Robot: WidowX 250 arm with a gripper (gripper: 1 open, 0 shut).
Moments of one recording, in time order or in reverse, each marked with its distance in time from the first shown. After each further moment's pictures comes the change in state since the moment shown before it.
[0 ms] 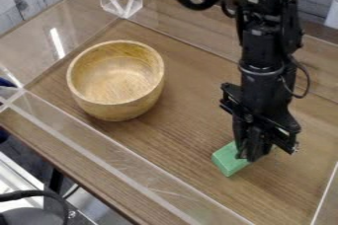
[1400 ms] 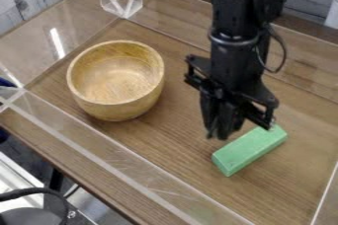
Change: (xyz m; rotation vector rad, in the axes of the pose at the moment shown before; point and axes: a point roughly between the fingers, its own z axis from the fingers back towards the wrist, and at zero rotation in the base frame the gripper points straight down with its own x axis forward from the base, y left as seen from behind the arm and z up) arm -0.033 0.014 0.052 0.108 -0.052 0.173
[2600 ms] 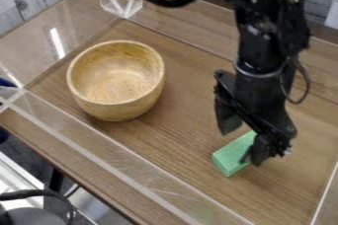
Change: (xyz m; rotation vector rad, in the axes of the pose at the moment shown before) arm 0.022 -0.030 -0.034 0.064 -0.094 -0.219
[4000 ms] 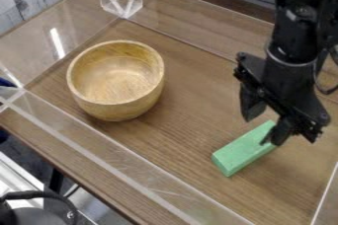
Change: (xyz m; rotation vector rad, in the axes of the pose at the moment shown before) arm 0.022 -0.007 0.018 0.093 -0.060 0.074
